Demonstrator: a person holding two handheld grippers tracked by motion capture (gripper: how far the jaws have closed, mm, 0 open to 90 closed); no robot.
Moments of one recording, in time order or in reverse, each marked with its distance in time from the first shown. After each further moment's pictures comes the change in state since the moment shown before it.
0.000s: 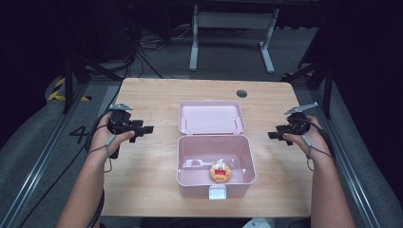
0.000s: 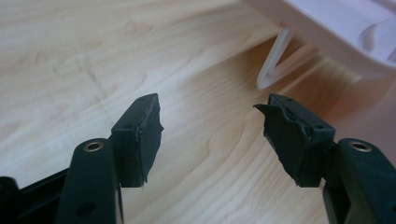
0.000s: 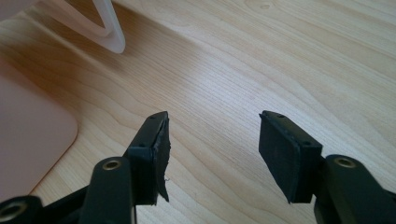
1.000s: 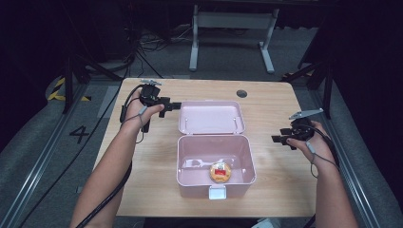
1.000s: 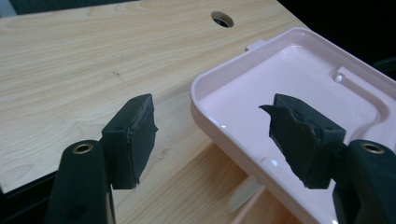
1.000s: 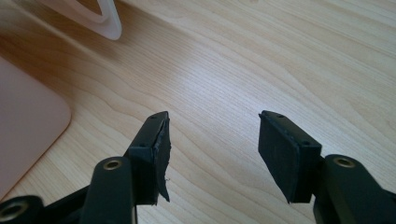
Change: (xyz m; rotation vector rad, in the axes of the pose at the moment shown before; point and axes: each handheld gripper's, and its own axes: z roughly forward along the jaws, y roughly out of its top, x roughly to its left) left arm -0.014 0.085 0.076 -0.027 -0.090 -0.023; right arm 0.005 -0.017 -0.009 -0.026 -0.048 -0.016
